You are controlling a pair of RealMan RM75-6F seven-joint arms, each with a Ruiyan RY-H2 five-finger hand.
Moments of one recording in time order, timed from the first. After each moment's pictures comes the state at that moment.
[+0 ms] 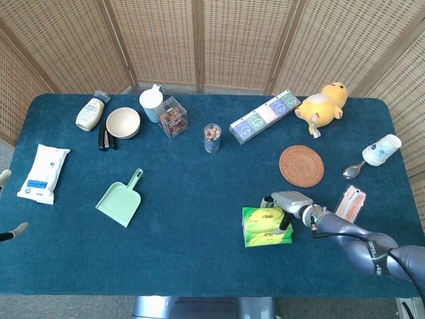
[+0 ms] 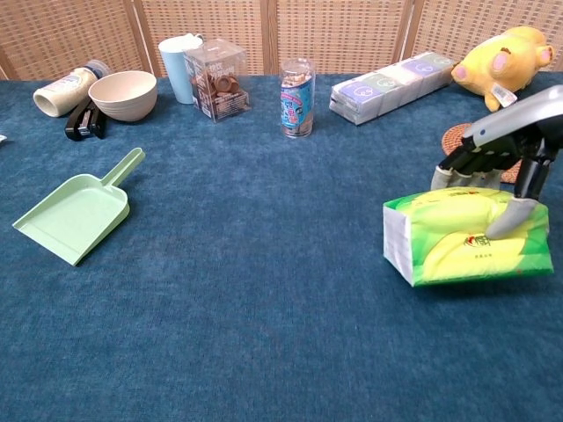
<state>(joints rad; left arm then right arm) -0.09 -0.92 -0.09 -1.82 1.34 1.44 0.05 1.06 -1.03 -0.02 -1.72 -0.82 0.30 0.09</state>
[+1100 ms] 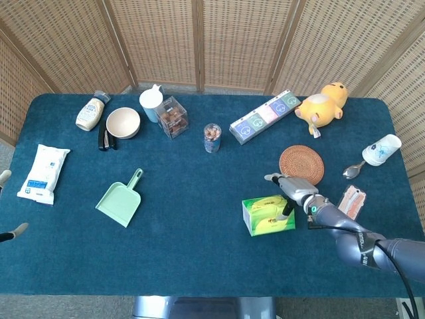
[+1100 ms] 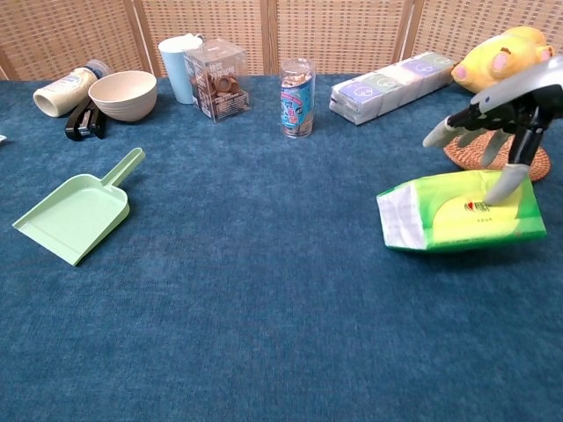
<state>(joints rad) -0.08 -0.93 -0.09 -1.82 1.34 1.45 0.06 1.21 -1.05 -0.16 -1.73 -0.52 0.49 -0.02</state>
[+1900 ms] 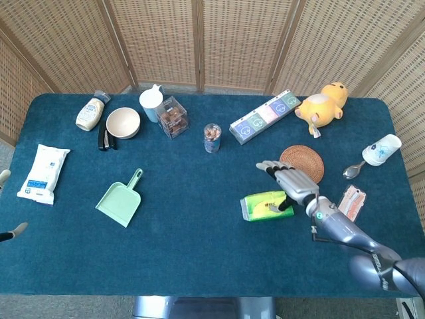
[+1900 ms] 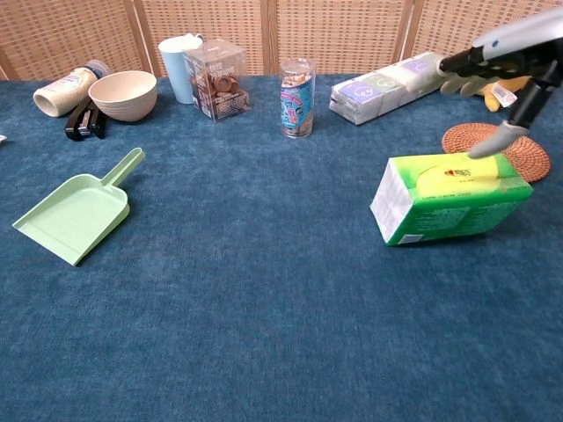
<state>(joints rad) -0.08 -0.93 -0.09 -1.82 1.34 1.45 0.07 1.02 -0.95 -0.04 -1.88 -0.87 0.71 0.03</state>
